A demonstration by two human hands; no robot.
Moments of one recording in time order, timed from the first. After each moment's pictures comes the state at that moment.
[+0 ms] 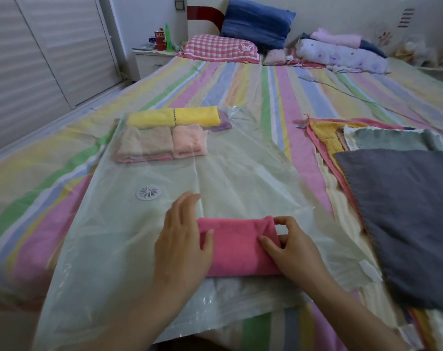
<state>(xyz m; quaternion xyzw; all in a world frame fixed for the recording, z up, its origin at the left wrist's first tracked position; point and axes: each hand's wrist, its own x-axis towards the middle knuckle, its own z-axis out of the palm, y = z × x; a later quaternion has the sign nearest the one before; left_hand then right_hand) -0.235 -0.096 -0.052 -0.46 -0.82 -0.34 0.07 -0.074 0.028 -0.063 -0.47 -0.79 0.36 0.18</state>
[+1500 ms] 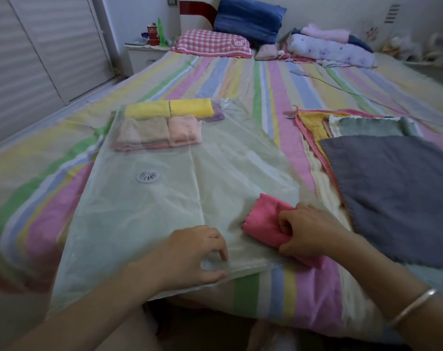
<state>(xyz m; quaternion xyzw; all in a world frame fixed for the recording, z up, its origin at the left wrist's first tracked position) -0.231 -0.135 -0.050 -0.74 -0.65 -0.13 -0.10 -0.031 0.047 -0.027 -0.34 -0.93 0.04 -0.11</state>
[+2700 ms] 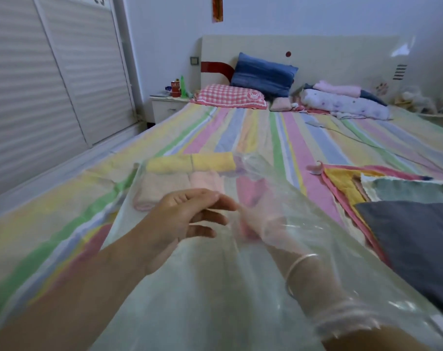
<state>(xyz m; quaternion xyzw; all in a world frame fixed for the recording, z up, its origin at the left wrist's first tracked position) -0.319 -0.083 0.082 -0.40 -0.56 -0.61 -0.41 -0.244 0.115 -0.012 -0.45 -0.79 0.27 0.31</state>
